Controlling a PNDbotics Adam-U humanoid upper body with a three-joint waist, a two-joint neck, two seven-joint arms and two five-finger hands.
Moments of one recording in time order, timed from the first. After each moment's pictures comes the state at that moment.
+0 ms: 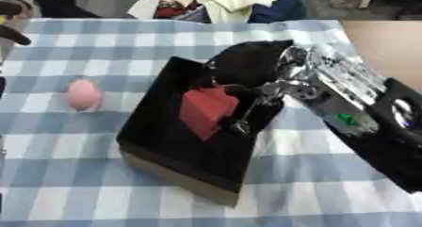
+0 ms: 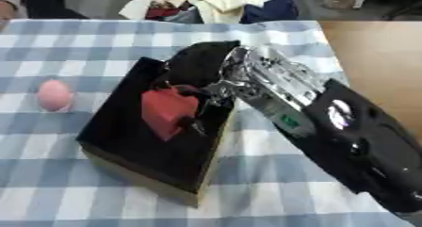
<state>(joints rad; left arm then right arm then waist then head) -0.39 0.25 0.08 -1.98 -0.28 -0.17 0.14 -1.00 -0.44 0.63 -1.67 0.92 -0.18 0.83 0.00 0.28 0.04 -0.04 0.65</state>
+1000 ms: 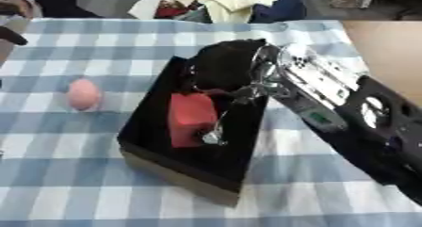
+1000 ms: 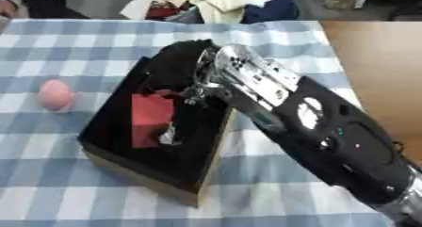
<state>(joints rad) -0.39 0.25 0.08 -1.98 -0.28 -0.17 0.14 -1.05 -0.37 0.65 -1.61 1.06 -0.28 0.88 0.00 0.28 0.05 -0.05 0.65</state>
